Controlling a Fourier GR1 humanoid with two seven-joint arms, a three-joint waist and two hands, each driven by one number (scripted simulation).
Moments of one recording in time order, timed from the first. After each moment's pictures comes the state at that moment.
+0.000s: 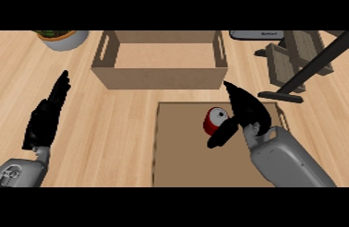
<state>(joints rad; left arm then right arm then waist) -0.15 0.44 -0.14 -1.43 0.03 0.26 0.04 -0.50 -0.29 0.48 -1.55 0.31 0.11 1.16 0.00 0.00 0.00</state>
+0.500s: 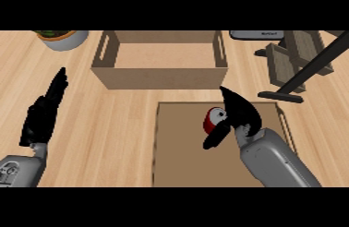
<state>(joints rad) -0.17 0.43 -0.10 -1.42 0.02 0.22 0.05 -0.48 -0.21 0.47 -1.45 0.38 0.11 1.13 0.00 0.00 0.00</state>
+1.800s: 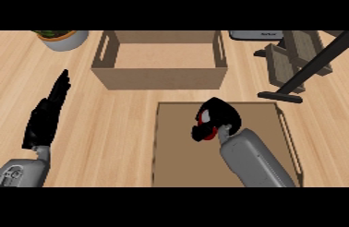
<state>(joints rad) -0.14 0.35 -0.04 -1.45 -0.07 0.16 0.06 -0.48 -0.06 0.41 -1.25 0.48 0.21 0.98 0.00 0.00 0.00</state>
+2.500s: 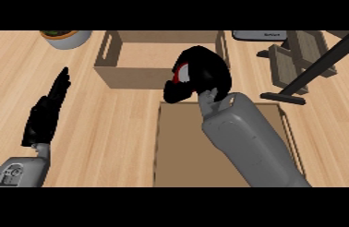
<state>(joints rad) -0.16 0.34 -0.02 -1.46 -0.09 0.14 0.08 -0.83 -0.01 0.34 -1.39 0.58 0.15 1.07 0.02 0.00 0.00</state>
